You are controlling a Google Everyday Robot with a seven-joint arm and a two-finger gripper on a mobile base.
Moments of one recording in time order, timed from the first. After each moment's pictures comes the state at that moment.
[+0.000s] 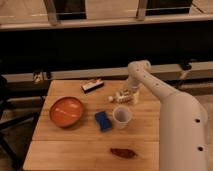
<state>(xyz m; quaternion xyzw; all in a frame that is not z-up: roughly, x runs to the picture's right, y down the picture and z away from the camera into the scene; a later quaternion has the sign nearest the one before) 0.167 0.101 0.971 -0.31 -0.16 -0.24 0.90</state>
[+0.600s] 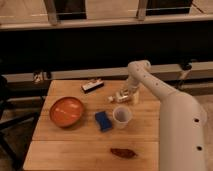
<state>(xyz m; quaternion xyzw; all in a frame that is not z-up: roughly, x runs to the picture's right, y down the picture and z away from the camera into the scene) 0.167 0.101 0.971 -0.32 -0.16 -0.24 0.90</state>
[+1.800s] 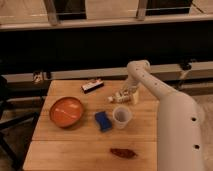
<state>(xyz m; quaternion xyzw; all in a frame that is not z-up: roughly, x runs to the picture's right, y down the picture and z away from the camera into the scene) 0.165 0.101 0.972 -0.32 -0.17 -0.24 0.90</state>
